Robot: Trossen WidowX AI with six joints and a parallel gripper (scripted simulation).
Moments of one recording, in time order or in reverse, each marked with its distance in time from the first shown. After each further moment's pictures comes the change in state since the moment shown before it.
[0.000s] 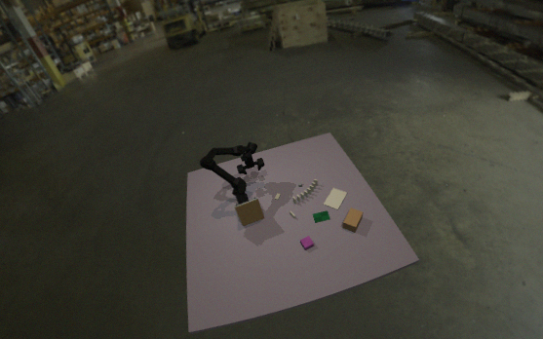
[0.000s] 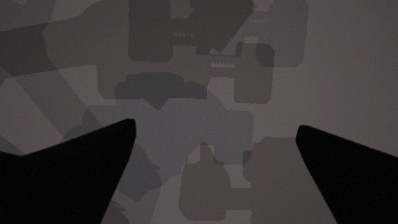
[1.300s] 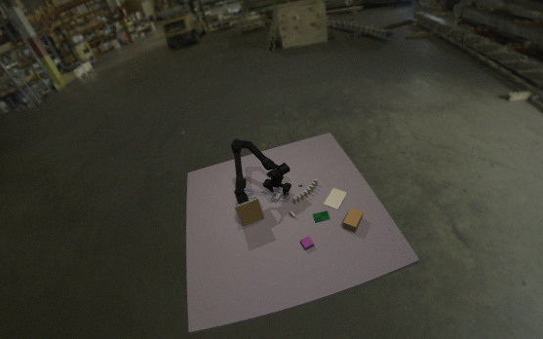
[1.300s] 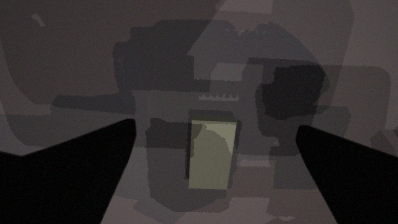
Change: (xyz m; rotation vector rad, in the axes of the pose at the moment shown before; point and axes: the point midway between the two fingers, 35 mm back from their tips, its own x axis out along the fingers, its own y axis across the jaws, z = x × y) arm 0.061 -0.128 -0.193 0.686 0.208 -0.067
